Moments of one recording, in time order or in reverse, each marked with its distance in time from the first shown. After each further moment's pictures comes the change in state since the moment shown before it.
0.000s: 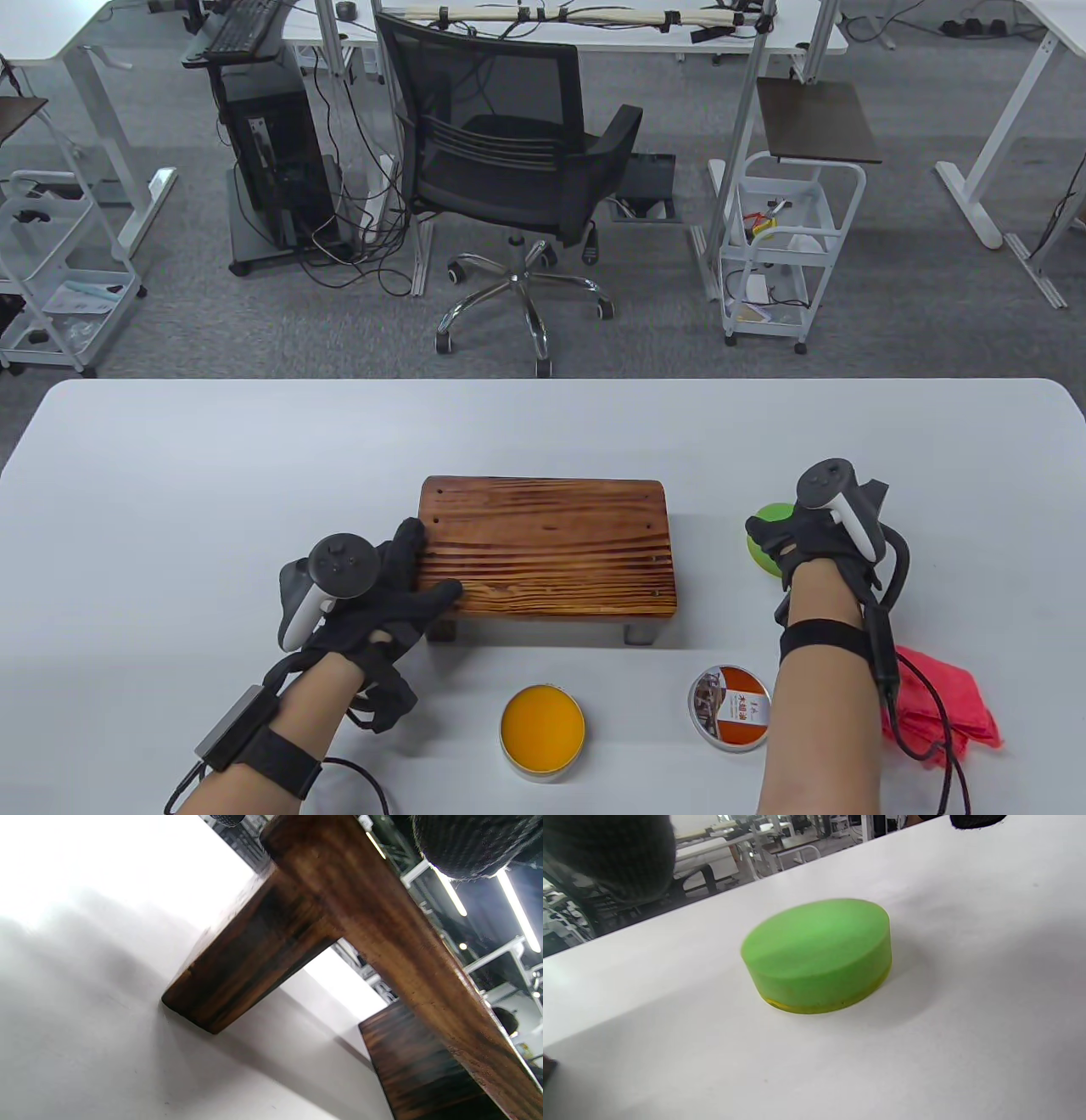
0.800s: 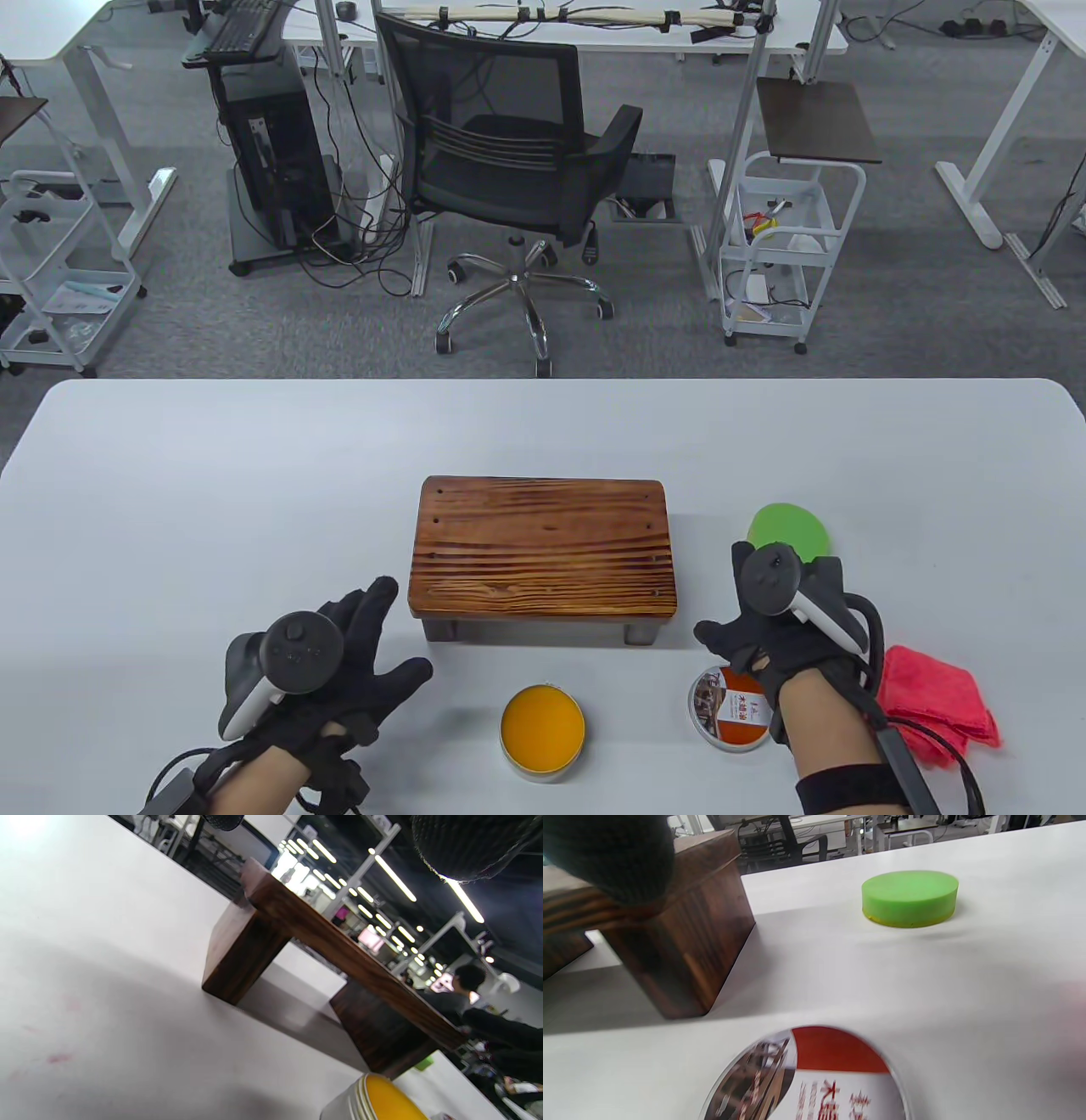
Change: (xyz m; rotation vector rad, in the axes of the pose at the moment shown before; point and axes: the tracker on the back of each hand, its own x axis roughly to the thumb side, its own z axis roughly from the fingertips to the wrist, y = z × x) left_hand 0.000 -0.001 0.095 0.041 -0.144 -0.145; right_hand 0.019 0.038 0.123 0.096 -0.371 0.197
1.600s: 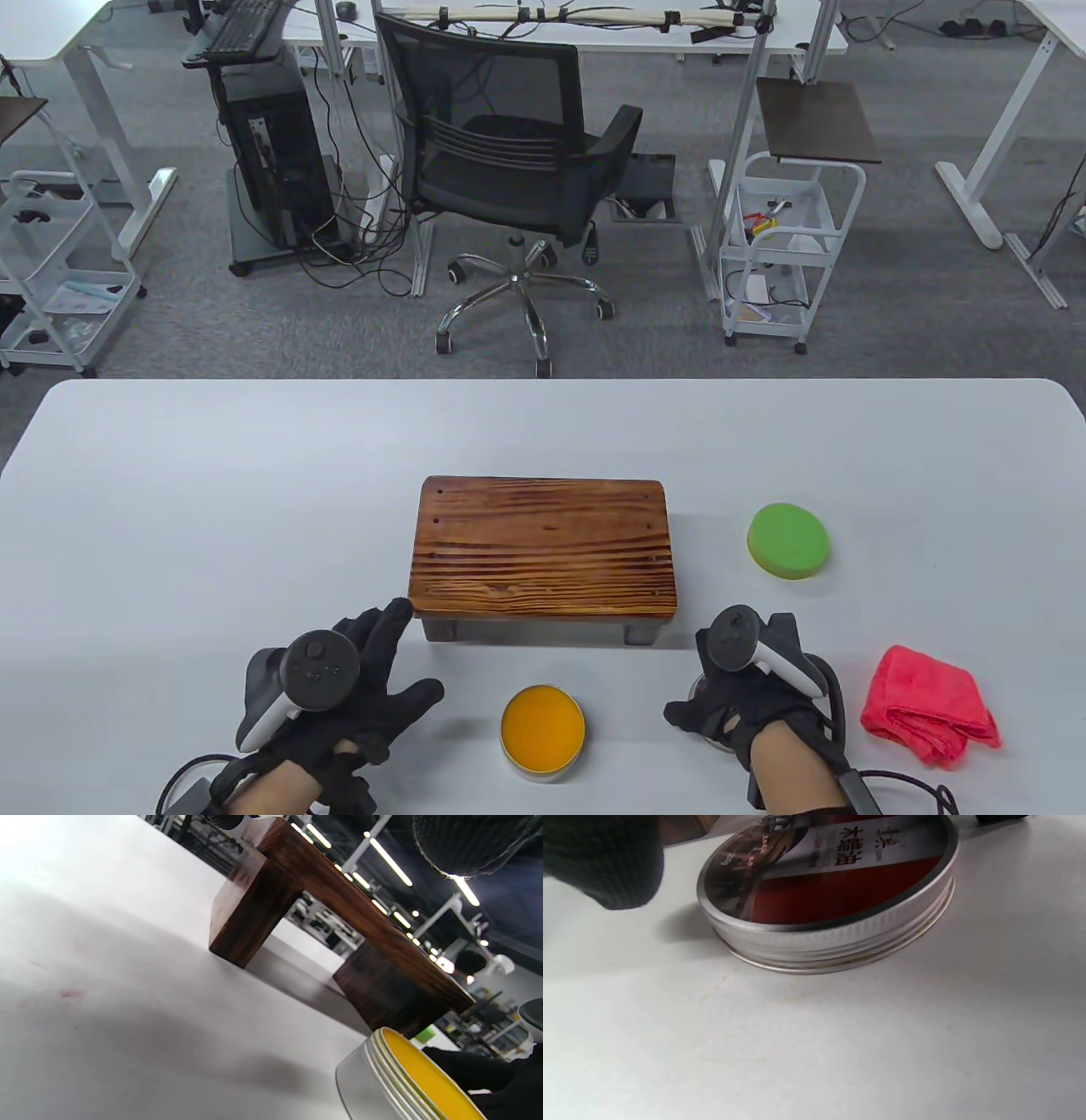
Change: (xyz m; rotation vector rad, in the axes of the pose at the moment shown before) left_hand -0.007 -0.024 -0.004 -0.040 -0.015 -0.015; right_hand -0.002 0.090 -0.009 0.283 -0.008 -0.021
